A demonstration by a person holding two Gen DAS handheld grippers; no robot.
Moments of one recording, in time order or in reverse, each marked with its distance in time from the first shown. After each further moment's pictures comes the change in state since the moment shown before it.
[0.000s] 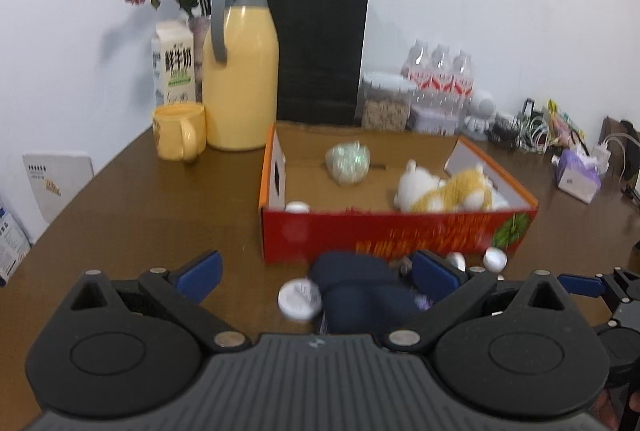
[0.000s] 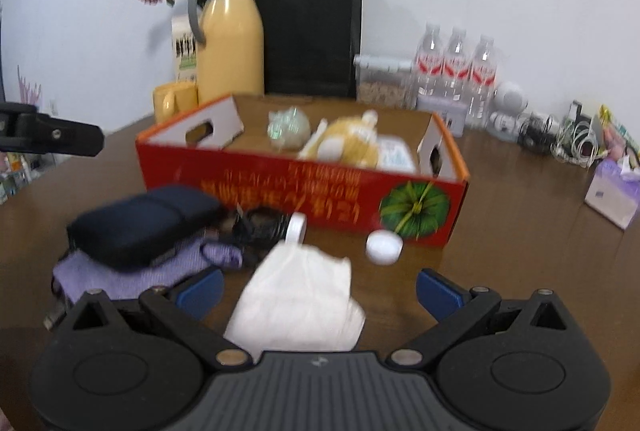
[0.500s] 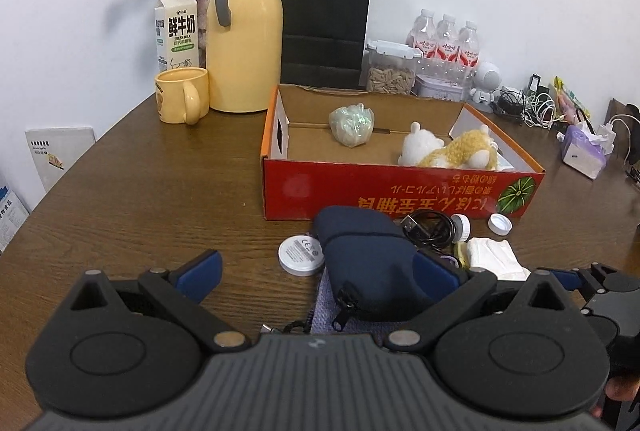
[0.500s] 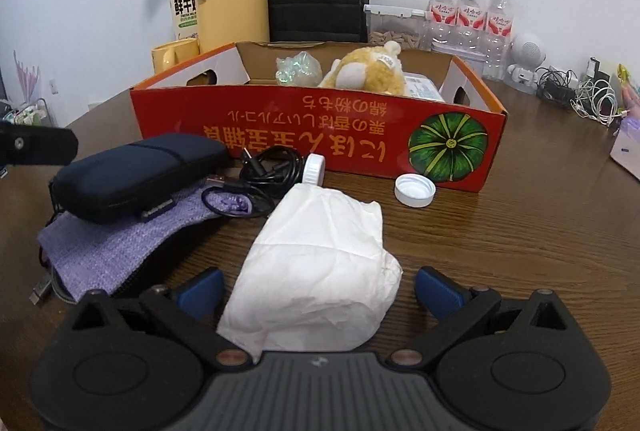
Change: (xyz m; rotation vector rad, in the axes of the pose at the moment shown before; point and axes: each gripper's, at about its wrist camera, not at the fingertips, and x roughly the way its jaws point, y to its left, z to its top) left arm 0.003 -0.003 -0.017 -0.008 0.073 0.008; right arm 0.029 0.006 -0.017 0.030 0.098 0.033
